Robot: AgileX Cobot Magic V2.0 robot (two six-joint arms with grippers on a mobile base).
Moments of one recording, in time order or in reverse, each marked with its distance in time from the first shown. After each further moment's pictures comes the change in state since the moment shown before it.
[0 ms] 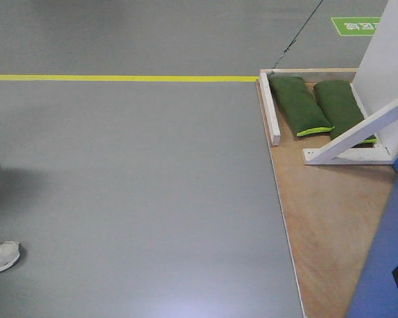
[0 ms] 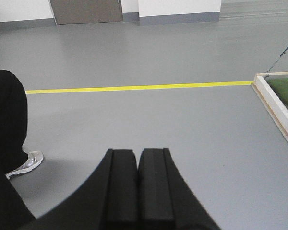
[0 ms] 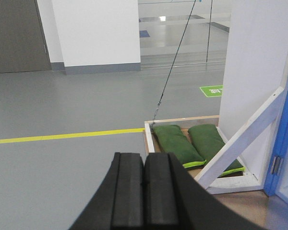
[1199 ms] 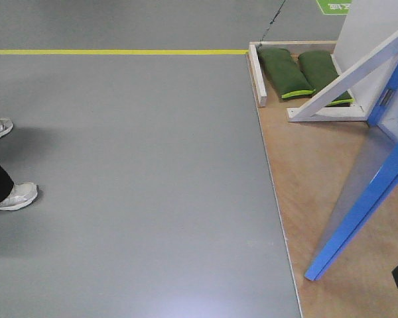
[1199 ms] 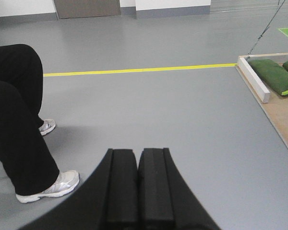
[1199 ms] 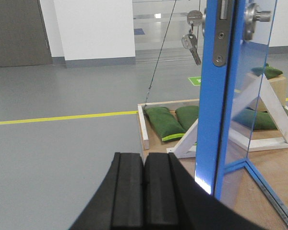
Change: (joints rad) left arm 0.000 0.000 0.000 0.000 0.000 0.000; right arm 0.000 0.000 0.000 0.000 0.000 0.000
